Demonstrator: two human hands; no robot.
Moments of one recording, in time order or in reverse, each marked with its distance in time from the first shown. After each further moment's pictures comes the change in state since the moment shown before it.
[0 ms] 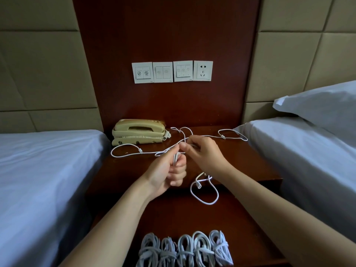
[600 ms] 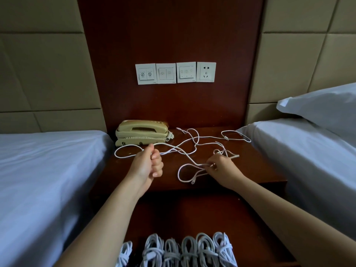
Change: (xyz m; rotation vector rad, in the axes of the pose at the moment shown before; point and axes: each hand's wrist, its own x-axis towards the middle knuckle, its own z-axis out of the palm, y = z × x) left_hand 0.005 0.003 -0.044 -0.119 0.424 0.124; right_hand -0.015 0.070 -0.004 -0.348 -0.215 0.163
